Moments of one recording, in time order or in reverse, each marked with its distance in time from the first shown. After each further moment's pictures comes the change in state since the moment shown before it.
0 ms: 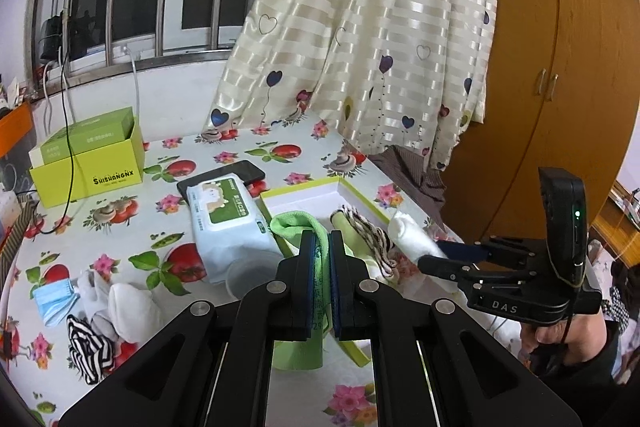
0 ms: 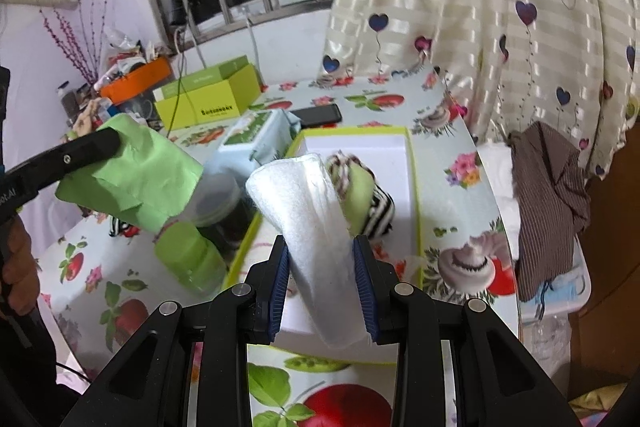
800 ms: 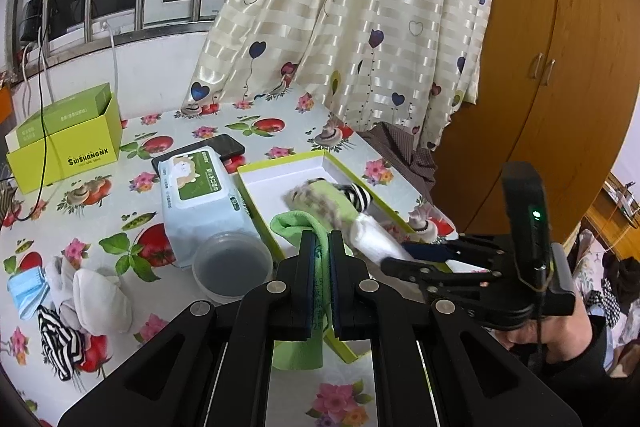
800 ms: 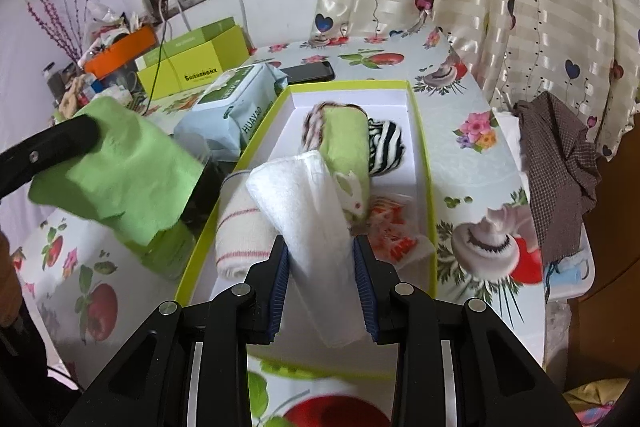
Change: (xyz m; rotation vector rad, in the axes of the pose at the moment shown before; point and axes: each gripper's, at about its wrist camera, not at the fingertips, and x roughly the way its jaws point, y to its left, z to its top) left arm 0.032 -0.007 -0.009 -0.004 0.077 -0.051; right arm 0.049 -0.008 -0.008 0.004 0.113 -0.008
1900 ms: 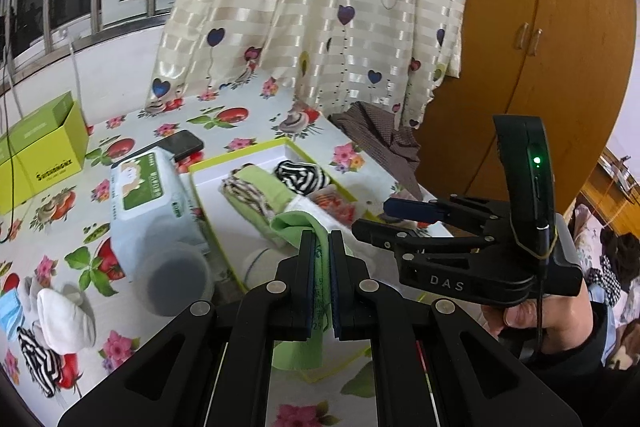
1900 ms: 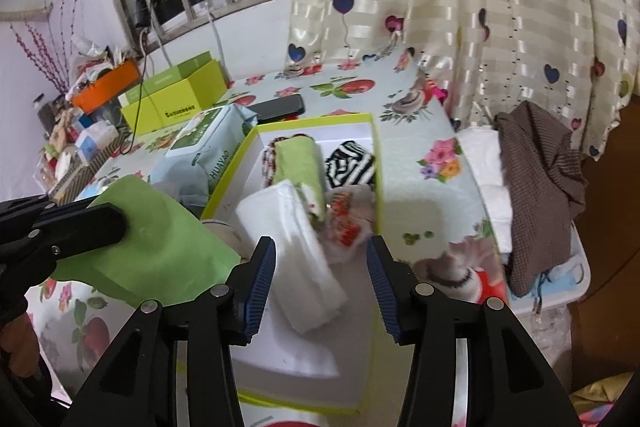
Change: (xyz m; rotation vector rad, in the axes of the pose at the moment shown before) left arm 0.039 -0.043 0.008 0.078 0.068 -0.046; right arm -0.016 -0.035 0.014 0.064 -0.087 -0.035
